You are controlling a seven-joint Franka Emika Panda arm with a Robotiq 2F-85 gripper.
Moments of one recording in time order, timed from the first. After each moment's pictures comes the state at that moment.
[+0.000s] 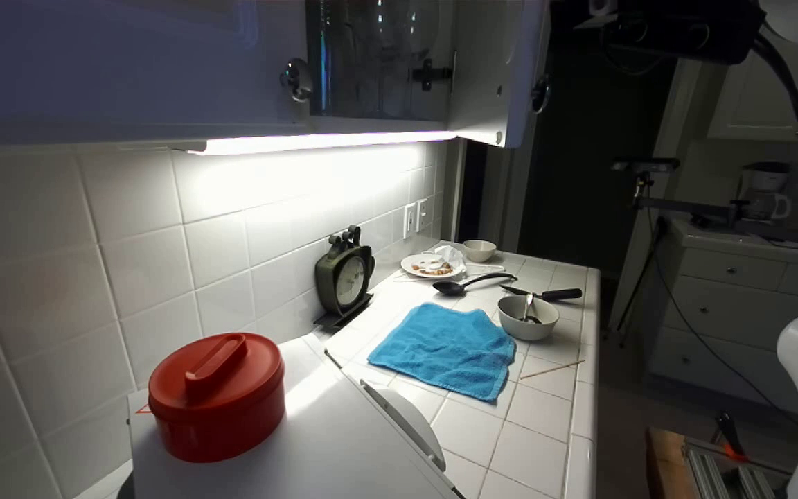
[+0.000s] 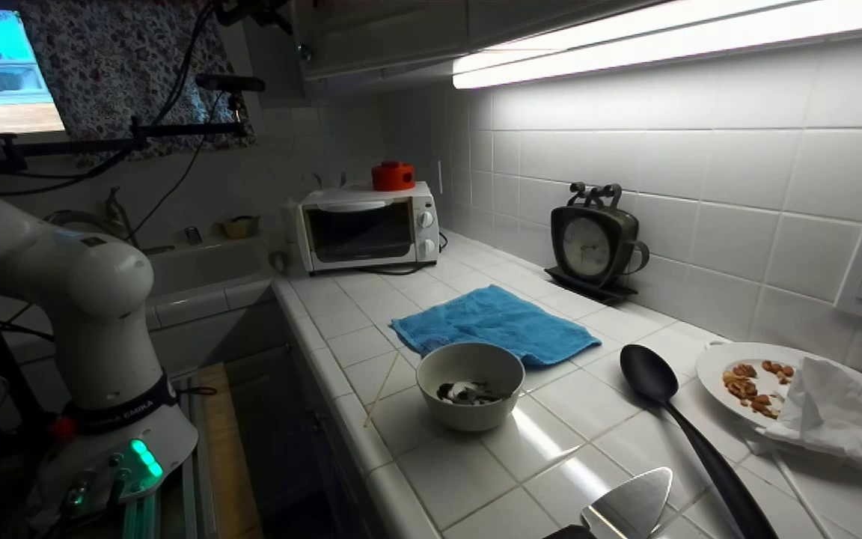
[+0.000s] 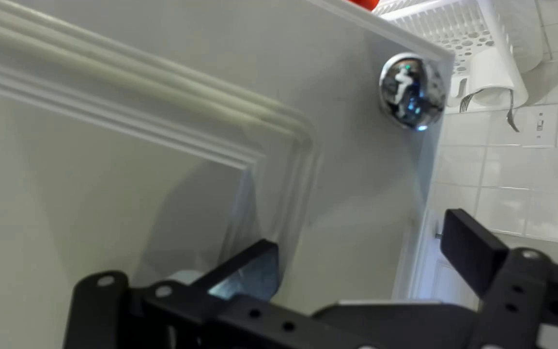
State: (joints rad) arm 0.57 -0.80 -0.16 -2.28 0.13 2.57 -0.59
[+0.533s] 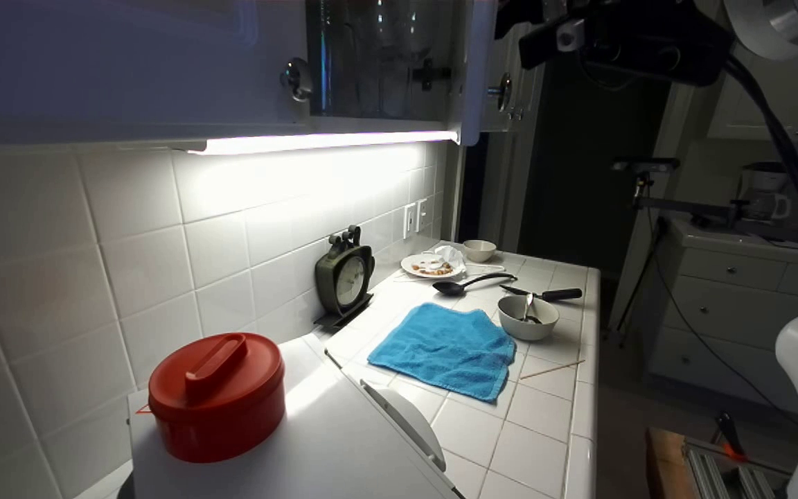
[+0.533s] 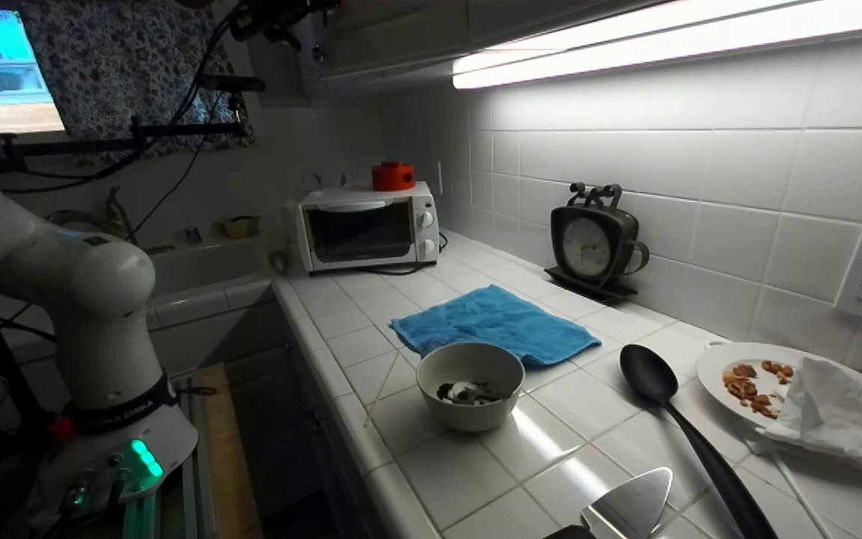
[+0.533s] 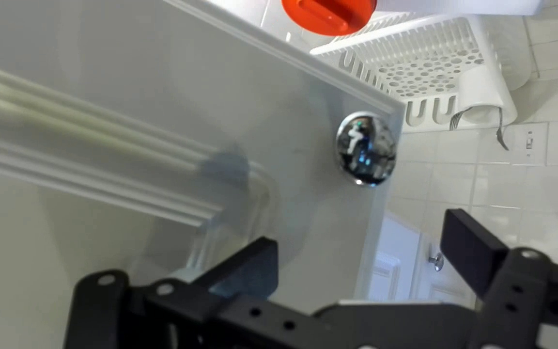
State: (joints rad) arm 0.60 -0.74 -0.17 -2.28 0.13 2.59 -0.60
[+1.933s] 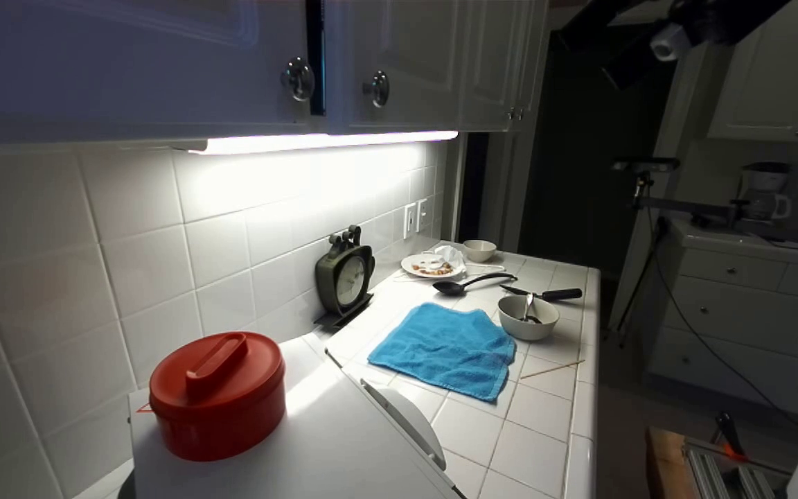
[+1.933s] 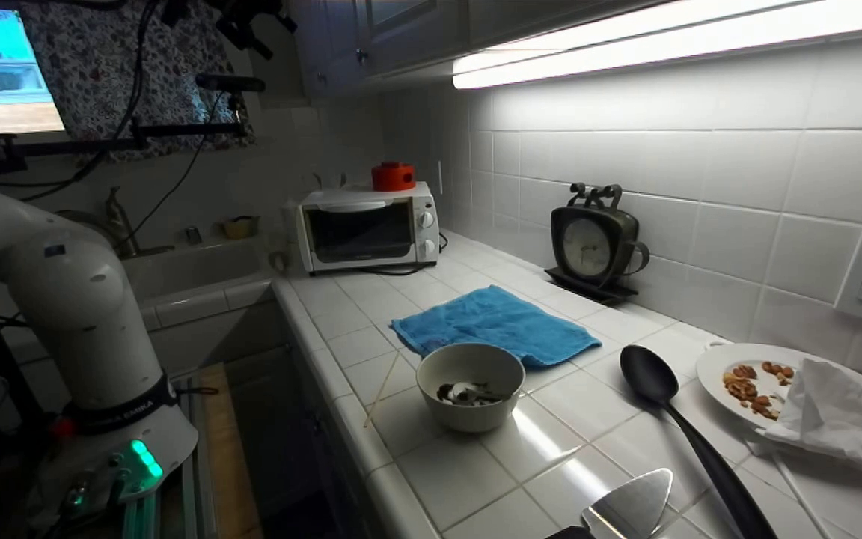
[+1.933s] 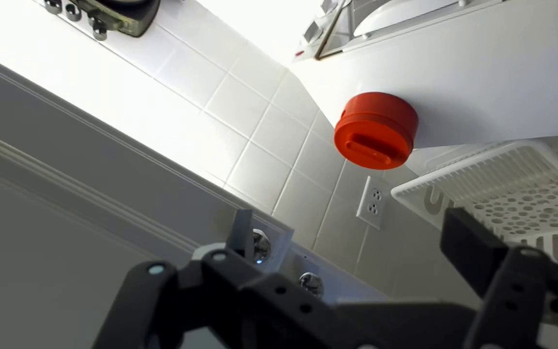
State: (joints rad) arm 0.18 -0.79 0.30 -2.11 -0.15 2.09 -0.07
